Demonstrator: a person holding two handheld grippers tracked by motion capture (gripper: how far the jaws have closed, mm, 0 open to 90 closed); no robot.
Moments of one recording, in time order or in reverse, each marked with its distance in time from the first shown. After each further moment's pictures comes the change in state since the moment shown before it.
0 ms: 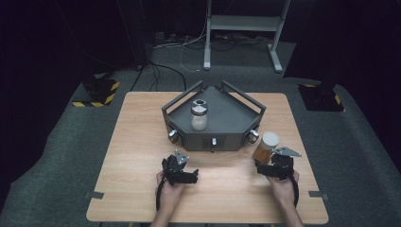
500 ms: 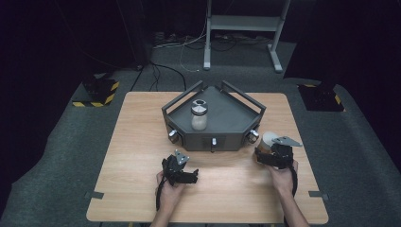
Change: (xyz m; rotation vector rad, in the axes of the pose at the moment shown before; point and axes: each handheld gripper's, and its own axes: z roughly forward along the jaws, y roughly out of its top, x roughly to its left) left arm 0.000 0.000 0.000 0.000 0.000 0.000; right arm 0.001 0.024 0.004 -0.060 -0.022 -0.011
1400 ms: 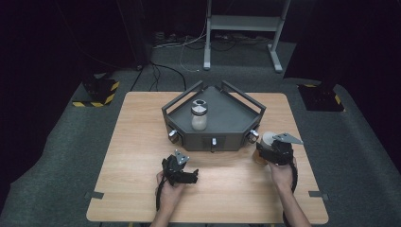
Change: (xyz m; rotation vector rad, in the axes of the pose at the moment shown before) left arm 0.000 0.000 0.000 -0.001 0.000 -0.002; right arm -0.008 -0.002 0.003 -0.056 0.031 0.000
